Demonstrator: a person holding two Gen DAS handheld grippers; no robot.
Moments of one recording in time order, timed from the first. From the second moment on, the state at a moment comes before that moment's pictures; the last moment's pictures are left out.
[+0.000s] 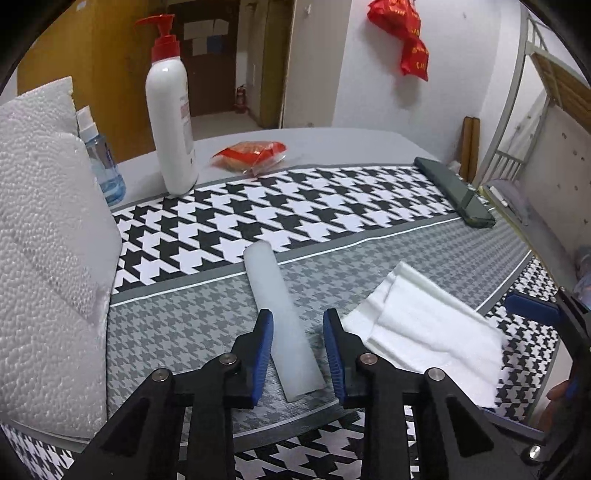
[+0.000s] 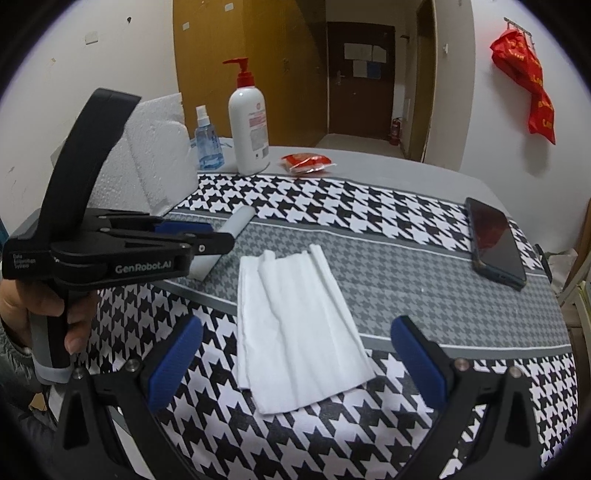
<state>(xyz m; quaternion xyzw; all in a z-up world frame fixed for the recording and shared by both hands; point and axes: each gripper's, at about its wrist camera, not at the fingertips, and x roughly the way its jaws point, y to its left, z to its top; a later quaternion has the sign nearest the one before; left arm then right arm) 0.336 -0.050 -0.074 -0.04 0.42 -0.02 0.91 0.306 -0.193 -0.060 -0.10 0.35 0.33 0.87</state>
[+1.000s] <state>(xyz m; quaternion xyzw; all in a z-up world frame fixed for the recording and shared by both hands) 0.338 -0.047 -0.081 -0.02 0.42 -0.02 0.91 0.314 -0.182 -0.068 -0.12 0.38 0.35 0.85</state>
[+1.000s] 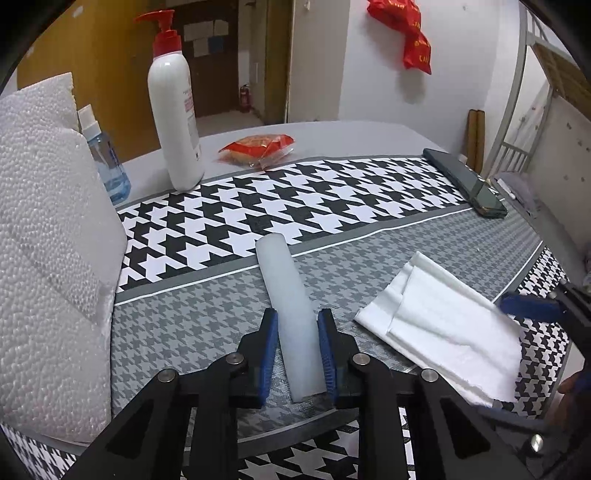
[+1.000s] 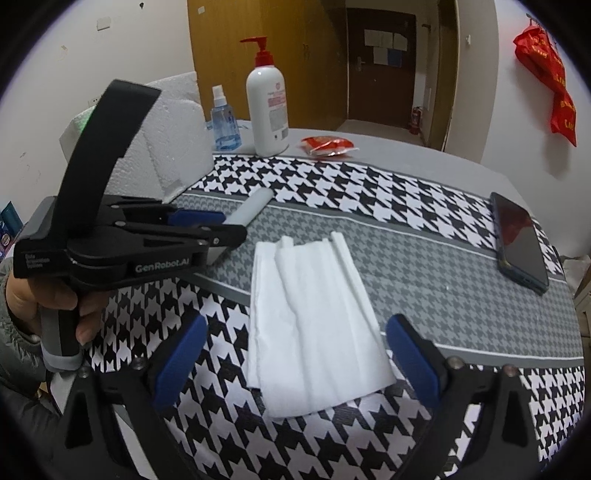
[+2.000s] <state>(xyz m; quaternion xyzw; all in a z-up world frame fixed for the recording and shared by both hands) 0.312 -0.037 -0.056 -0.06 0.34 -0.06 0.94 0.324 -0.187 -0.071 -0.12 0.40 0.30 0.86</state>
